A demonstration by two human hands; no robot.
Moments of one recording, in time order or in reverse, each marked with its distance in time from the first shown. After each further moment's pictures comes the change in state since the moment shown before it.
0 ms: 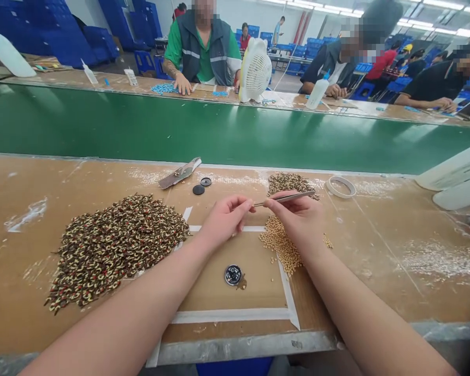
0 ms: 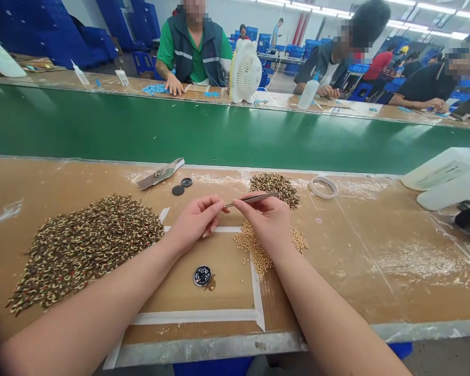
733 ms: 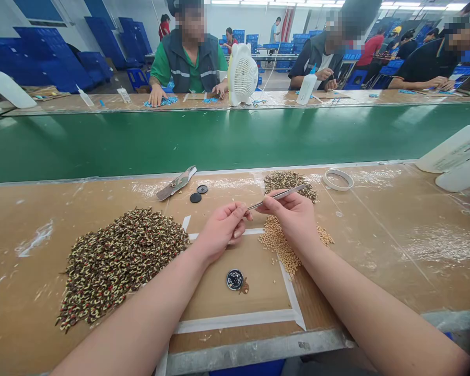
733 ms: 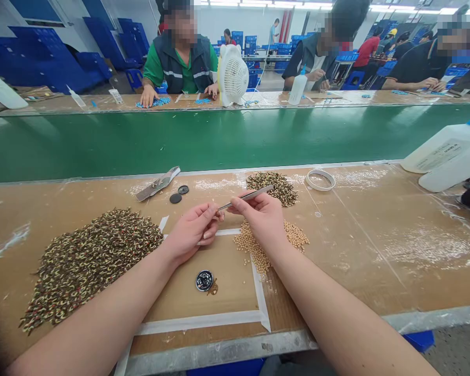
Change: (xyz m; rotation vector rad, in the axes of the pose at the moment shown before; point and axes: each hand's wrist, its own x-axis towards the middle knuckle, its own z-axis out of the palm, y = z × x) left_hand -0.007 0.004 0.000 -0.299 -0.152 -0.087; right_hand 0.001 0.004 0.007 0.415 -0.033 0.243
